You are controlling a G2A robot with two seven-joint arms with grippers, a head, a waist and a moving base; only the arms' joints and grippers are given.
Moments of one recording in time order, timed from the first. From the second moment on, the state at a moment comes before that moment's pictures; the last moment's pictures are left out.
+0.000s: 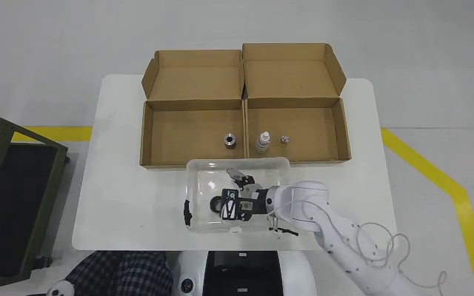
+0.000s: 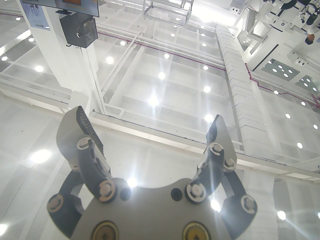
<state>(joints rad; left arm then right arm) -0.11 -0.30 -0.54 -1.19 3.07 0.29 0.07 -1.12 -1.20 0.87 -1.80 -1.41 -0.76 0.52</state>
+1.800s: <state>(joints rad) -0.11 -0.30 -0.54 -1.19 3.07 0.29 0.07 -1.01 -1.21 0.89 -1.71 -1.12 -0.93 0.47</state>
